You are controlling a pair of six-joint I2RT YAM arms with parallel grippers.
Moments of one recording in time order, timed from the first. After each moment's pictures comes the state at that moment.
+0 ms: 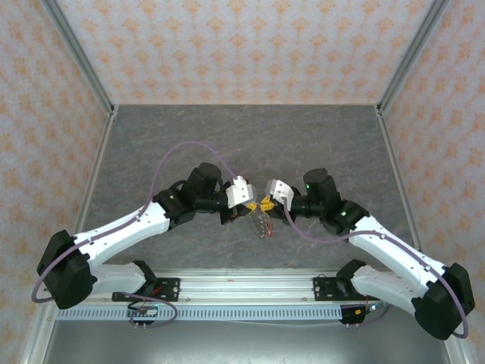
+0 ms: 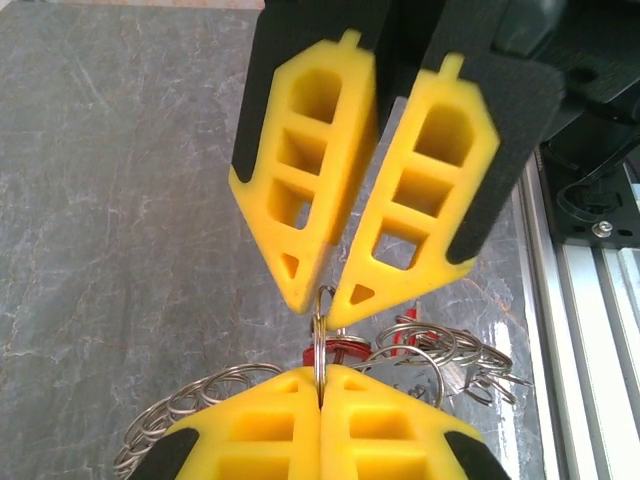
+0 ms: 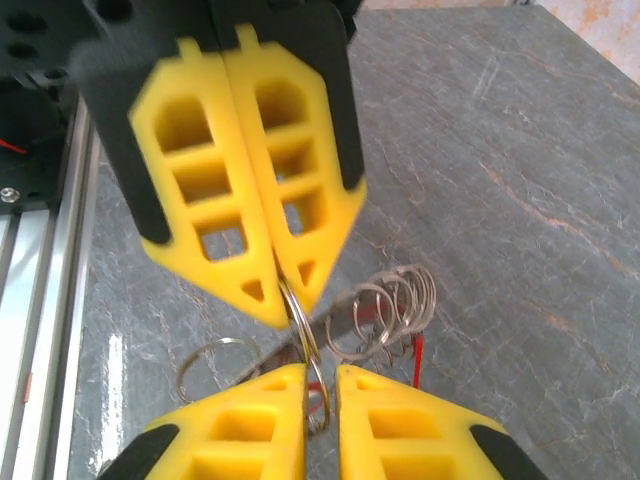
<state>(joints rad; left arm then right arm) -0.74 1.23 0.85 -0.22 0.49 0.36 0.62 0.97 0.65 -0.24 -0.56 -0.42</state>
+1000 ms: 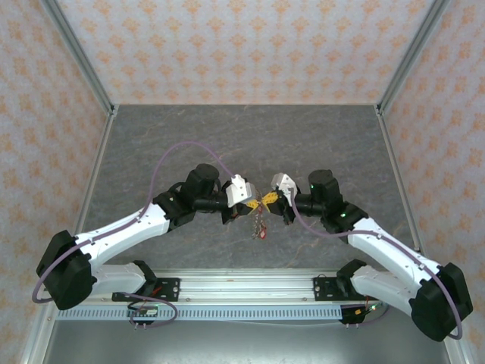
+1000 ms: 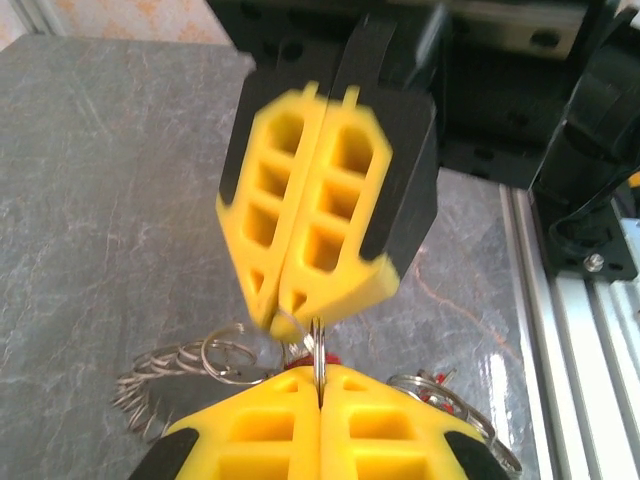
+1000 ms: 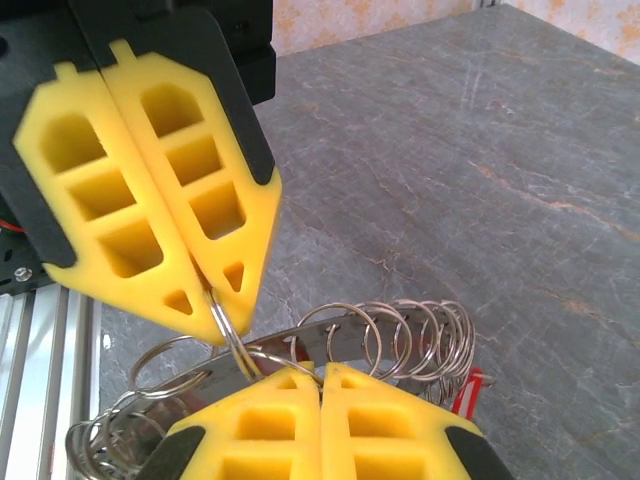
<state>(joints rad) -0.73 1.22 0.81 -0.13 0.51 0.33 0.57 0.96 0.59 -0.10 -0.62 -0.24</state>
